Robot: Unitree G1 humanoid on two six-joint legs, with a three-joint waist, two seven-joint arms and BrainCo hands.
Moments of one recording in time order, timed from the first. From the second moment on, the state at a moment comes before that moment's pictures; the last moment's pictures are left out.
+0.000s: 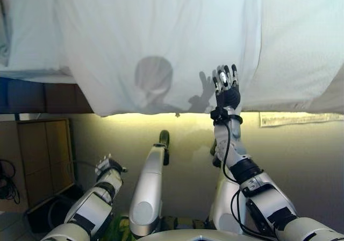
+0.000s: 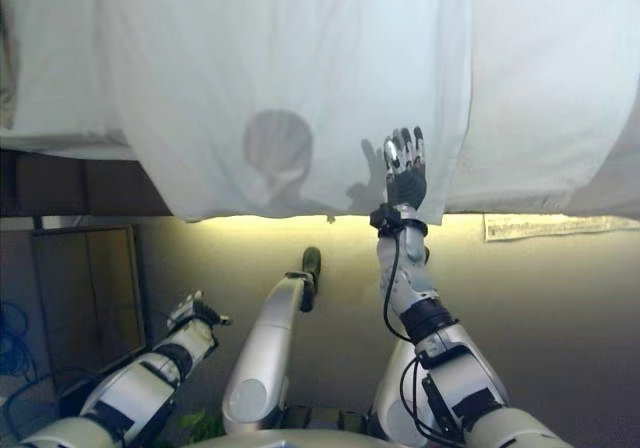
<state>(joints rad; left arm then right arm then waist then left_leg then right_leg) -0.41 0.29 -0.51 1.29 0.09 0.18 0.43 -0.50 -0.16 0.32 0.48 0.97 -0.49 -0.22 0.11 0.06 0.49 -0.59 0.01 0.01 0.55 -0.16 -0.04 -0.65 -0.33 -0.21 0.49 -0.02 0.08</state>
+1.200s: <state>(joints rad) 0.03 0.29 -0.10 0.50 -0.60 -0.22 -0.04 0.02 -0.24 0.14 0.60 0.78 -0.19 0.02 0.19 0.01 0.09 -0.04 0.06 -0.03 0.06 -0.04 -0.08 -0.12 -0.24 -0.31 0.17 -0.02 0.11</state>
